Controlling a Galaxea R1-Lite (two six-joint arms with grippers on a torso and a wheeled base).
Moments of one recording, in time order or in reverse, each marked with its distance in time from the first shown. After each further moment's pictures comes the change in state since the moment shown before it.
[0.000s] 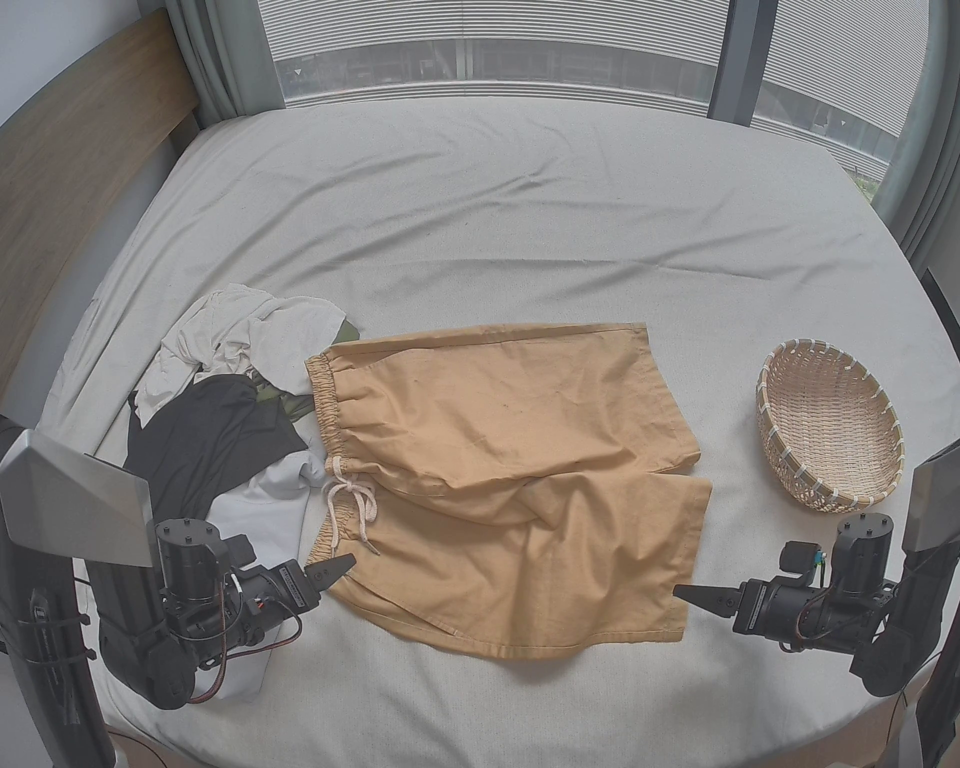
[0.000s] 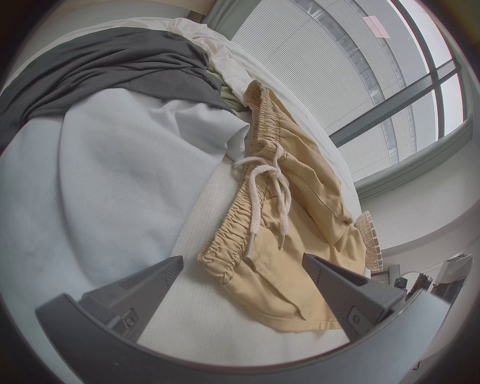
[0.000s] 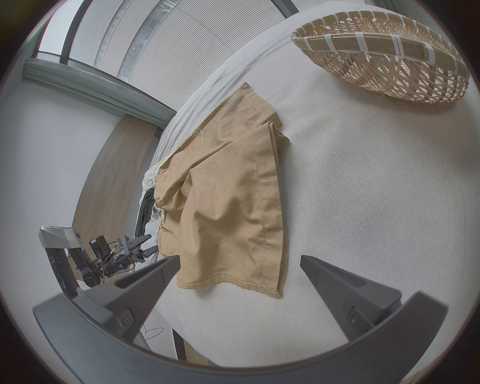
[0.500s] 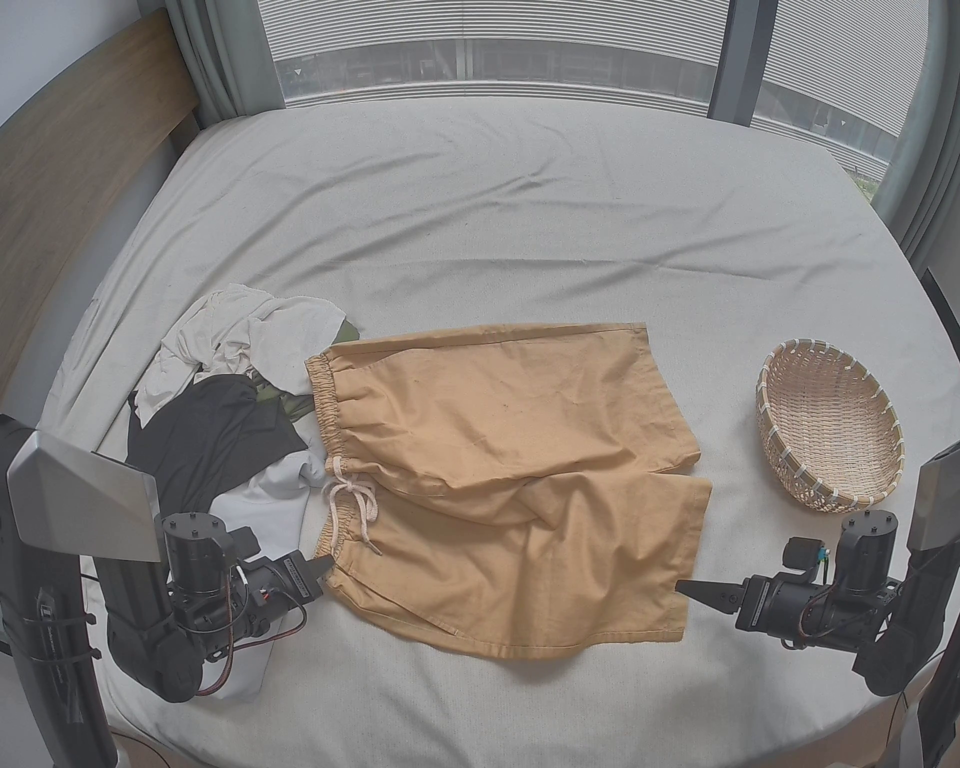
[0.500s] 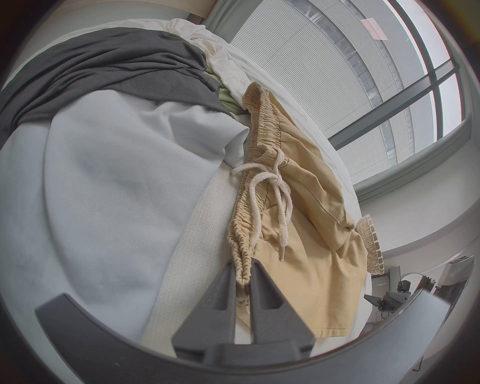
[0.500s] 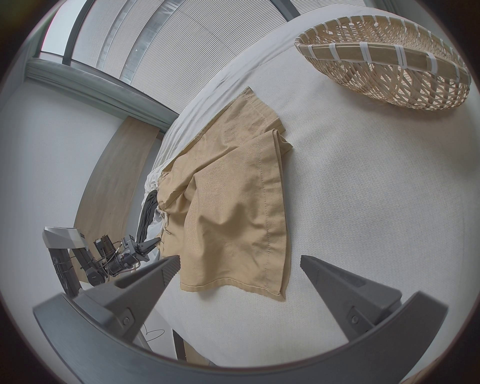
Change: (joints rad) left arm 0.002 0.017 -0.037 0.000 0.006 -0.002; right arm 0.000 -0.019 0.000 0.001 0.000 0.002
